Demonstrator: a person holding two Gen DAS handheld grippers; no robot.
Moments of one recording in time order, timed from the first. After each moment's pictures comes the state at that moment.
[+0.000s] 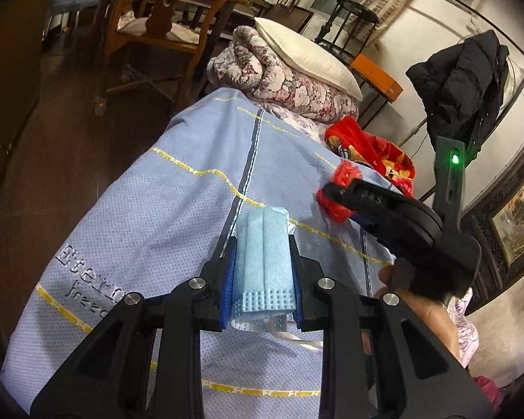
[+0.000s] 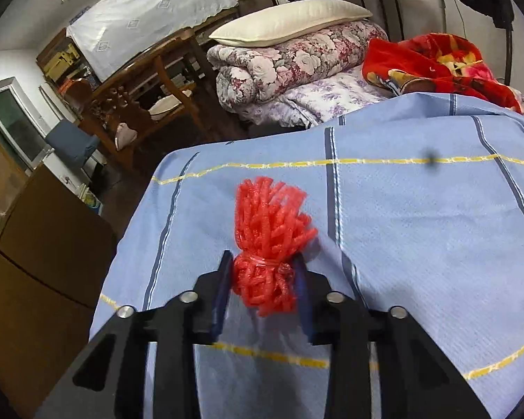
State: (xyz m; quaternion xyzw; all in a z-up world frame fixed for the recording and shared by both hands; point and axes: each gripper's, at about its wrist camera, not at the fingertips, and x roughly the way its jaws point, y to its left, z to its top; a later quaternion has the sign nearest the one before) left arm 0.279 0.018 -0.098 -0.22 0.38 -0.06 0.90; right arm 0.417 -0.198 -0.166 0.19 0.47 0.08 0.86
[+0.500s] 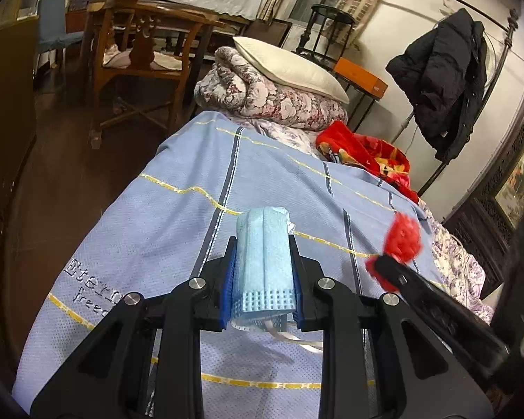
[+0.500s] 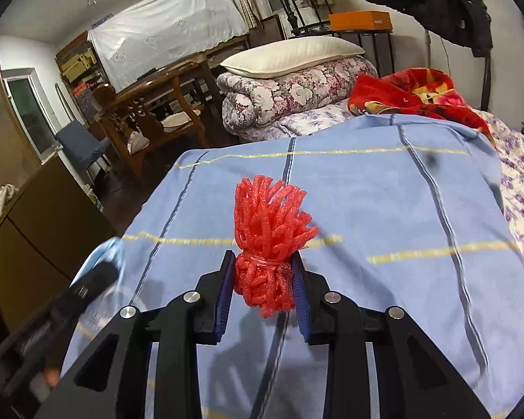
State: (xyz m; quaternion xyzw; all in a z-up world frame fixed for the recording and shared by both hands) left arm 0.267 -0.005 -0.082 -0.16 0.34 -0.07 0.92; right arm 0.288 -0.236 -0.126 0.16 0.41 0.08 0.89
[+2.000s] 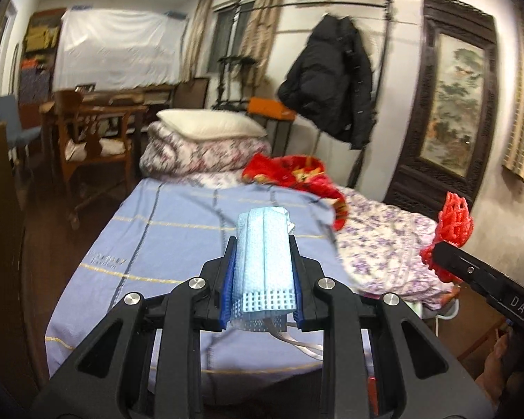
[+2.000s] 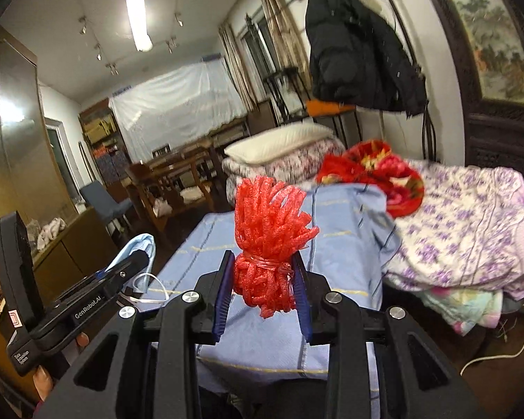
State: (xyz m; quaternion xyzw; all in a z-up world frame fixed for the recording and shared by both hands) left arm 0.018 -0.113 0.030 -0.04 0.21 -0.18 0.96; right arm -0.026 -0.359 0.026 0.18 0.25 0.05 0.95
